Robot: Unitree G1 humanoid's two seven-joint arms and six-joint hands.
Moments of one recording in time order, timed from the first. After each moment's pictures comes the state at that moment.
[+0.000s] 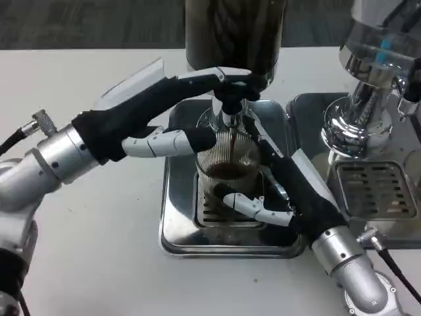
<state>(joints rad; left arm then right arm) -0.59 0.47 -0.09 0.75 -0.13 -0.95 -0.76 -0.22 -0.13 0.19 0.54 -0.29 -0.47 0.01</state>
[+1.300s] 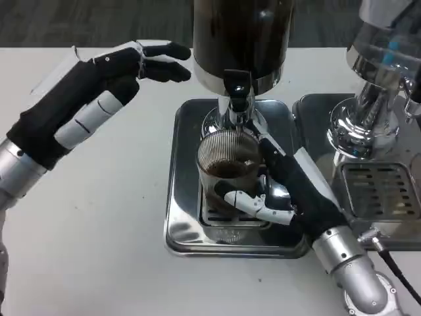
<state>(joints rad) -0.45 0.47 0.13 0.64 -0.27 -0.79 -0.80 -0.22 -0.13 0.18 0.54 -0.29 -0.48 0.00</state>
